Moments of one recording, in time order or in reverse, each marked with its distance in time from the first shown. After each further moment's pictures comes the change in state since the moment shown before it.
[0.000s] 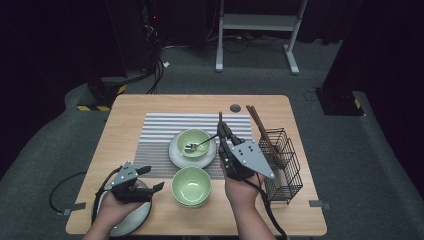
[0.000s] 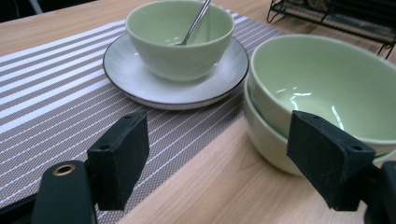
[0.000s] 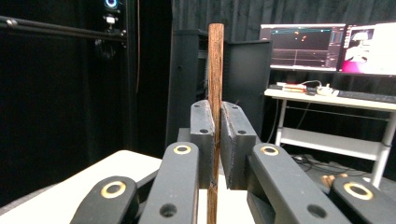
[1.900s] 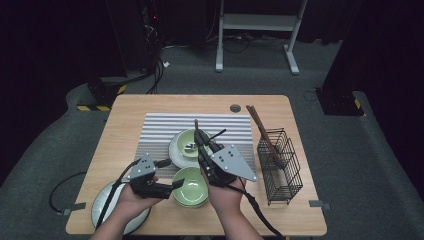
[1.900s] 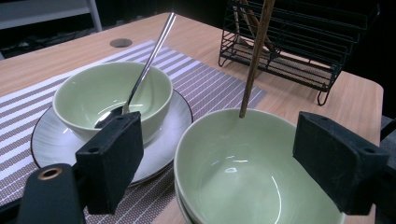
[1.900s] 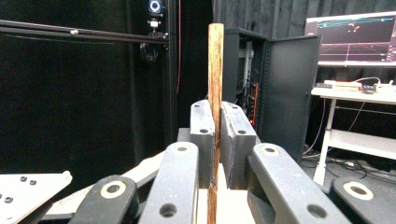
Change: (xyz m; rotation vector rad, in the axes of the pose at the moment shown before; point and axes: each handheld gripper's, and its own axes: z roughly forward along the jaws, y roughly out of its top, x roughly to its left) left arm -0.034 0.049 0.024 -0.073 -0.115 0.041; right arm 0.037 -0.004 0.004 0.003 0.157 0.042
